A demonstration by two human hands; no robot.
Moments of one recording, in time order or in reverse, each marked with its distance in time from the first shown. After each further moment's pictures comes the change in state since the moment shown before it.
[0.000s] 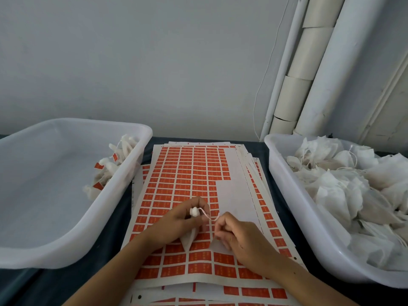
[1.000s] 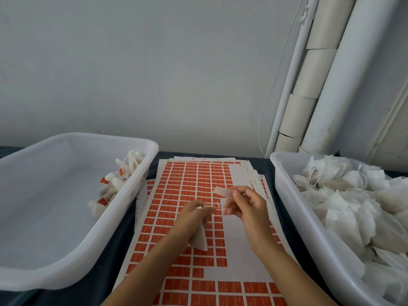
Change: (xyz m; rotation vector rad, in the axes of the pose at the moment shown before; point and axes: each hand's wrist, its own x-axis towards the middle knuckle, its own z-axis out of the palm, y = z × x) left_hand 0.049 0.017 0.011 -0.127 0.496 -0.468; right_hand 0.070 0.004 -0.021 0.708 0.595 0.259
